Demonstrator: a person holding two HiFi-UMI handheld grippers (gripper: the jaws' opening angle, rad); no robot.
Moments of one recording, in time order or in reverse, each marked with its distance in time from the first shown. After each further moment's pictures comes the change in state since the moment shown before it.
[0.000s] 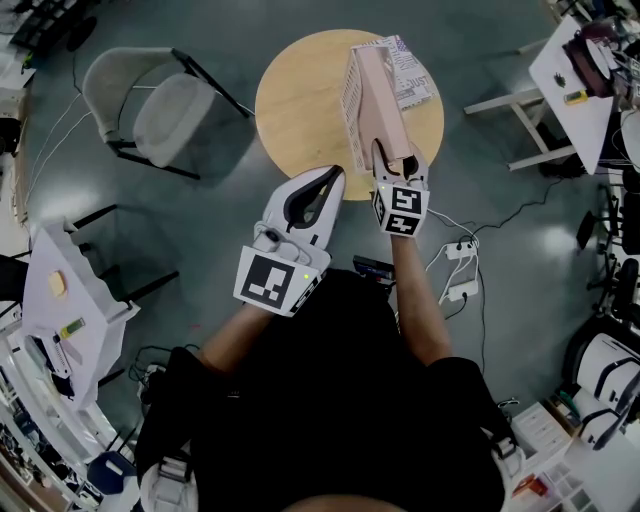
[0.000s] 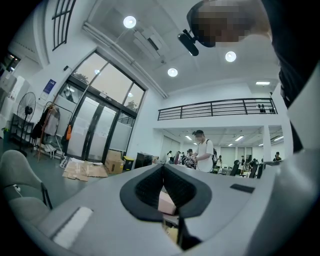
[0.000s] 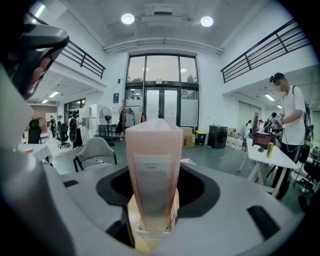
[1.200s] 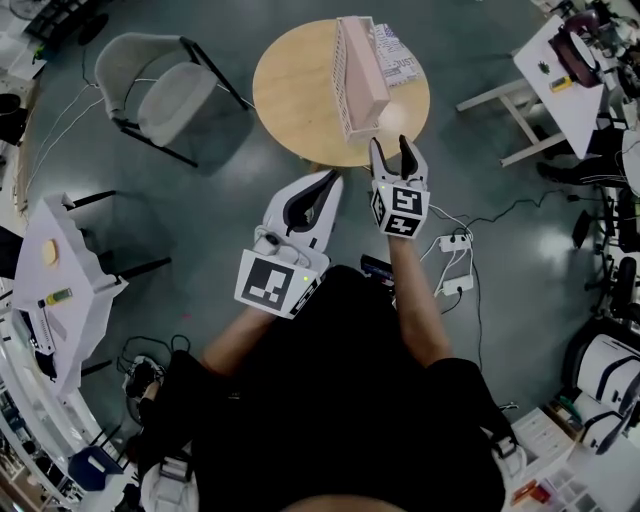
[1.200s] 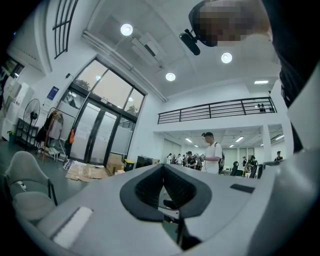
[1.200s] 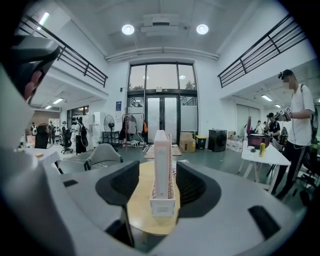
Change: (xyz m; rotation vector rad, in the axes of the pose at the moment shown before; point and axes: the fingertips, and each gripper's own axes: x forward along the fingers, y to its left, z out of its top) left arm -0.092 -0.114 -0.007 0.015 -0.037 0.031; right arm -0.133 0.008 -0.006 0.023 -0.073 0.020
